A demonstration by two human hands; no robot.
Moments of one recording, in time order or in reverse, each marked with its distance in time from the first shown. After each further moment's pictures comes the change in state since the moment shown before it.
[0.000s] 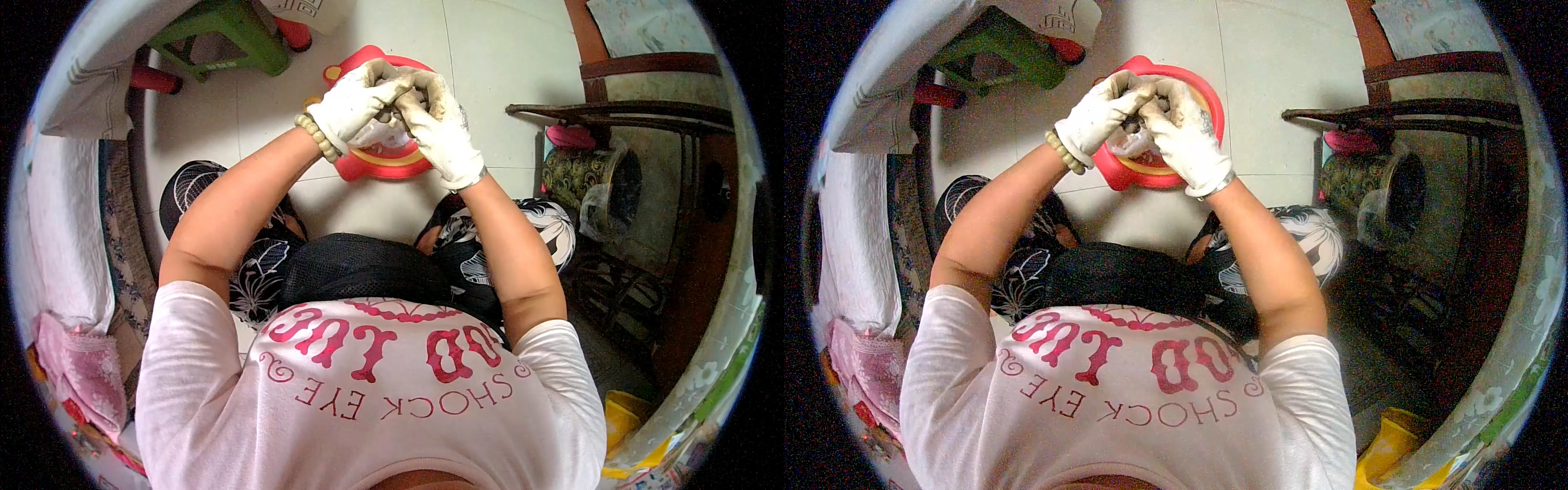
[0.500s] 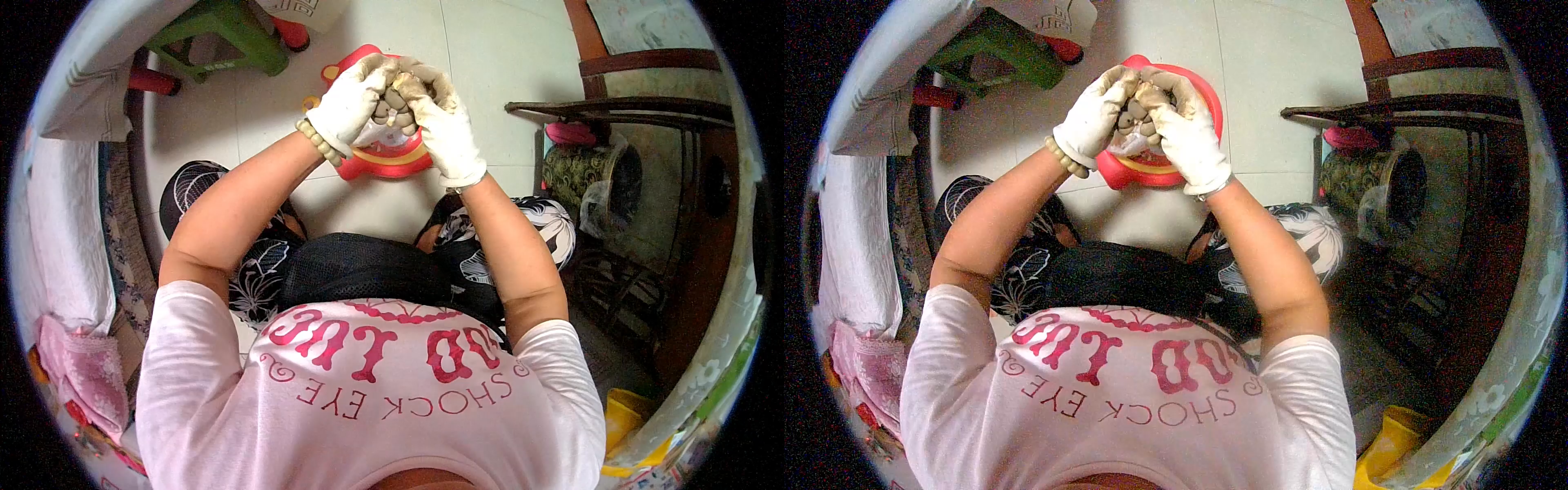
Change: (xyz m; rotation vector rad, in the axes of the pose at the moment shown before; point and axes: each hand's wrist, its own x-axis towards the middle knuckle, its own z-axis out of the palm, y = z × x) left_hand -0.003 -0.008 0.004 -0.146 0.058 0.114; right_hand -0.004 -0.024 -0.001 0.333 0.033 0.234
